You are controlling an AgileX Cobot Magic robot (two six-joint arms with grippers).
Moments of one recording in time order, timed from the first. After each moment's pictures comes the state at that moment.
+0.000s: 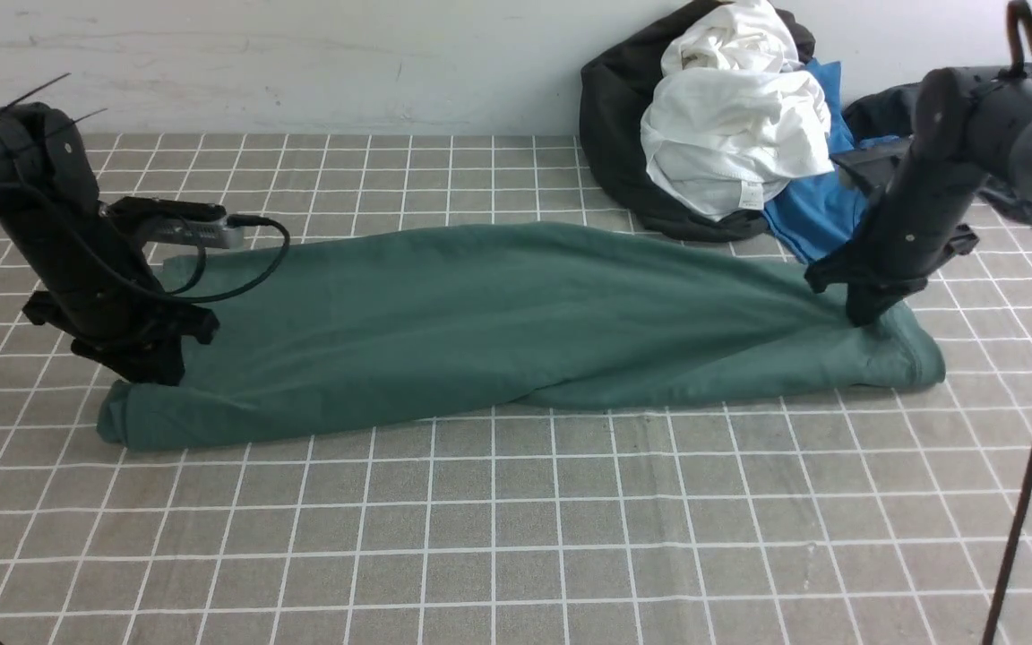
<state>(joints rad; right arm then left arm) 0.02 2.42 -2.14 0.03 1.23 -0.27 0.11 2.14 -1.65 -0.13 0.99 0.30</state>
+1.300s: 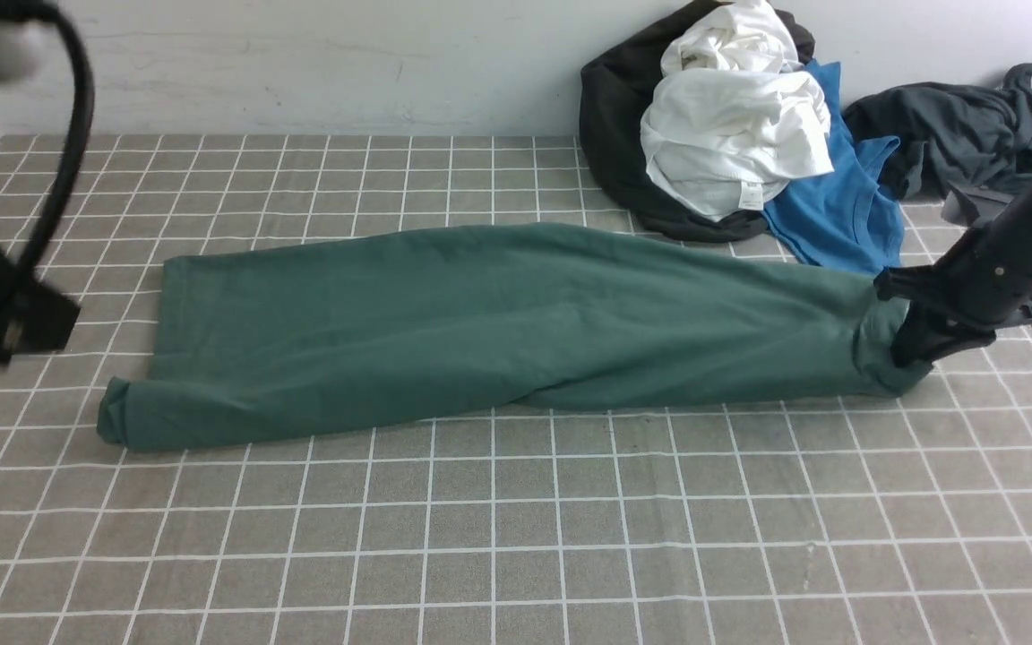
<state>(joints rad) -0.12 2.24 -1.77 0.31 1.13 -0.25 0.01 0.98 -1.13 -0.35 1.20 0.42</state>
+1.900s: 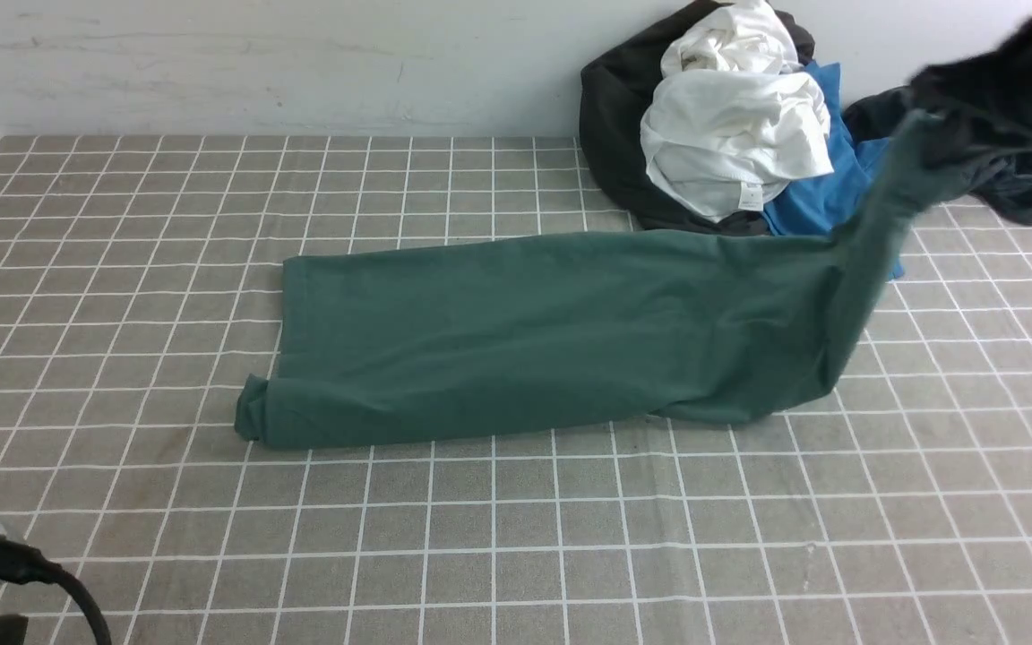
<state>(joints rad) 0.11 1.86 -1.81 0.26 1.08 -0.15 0.01 0.48 -0.40 -0.18 0.75 0.21</state>
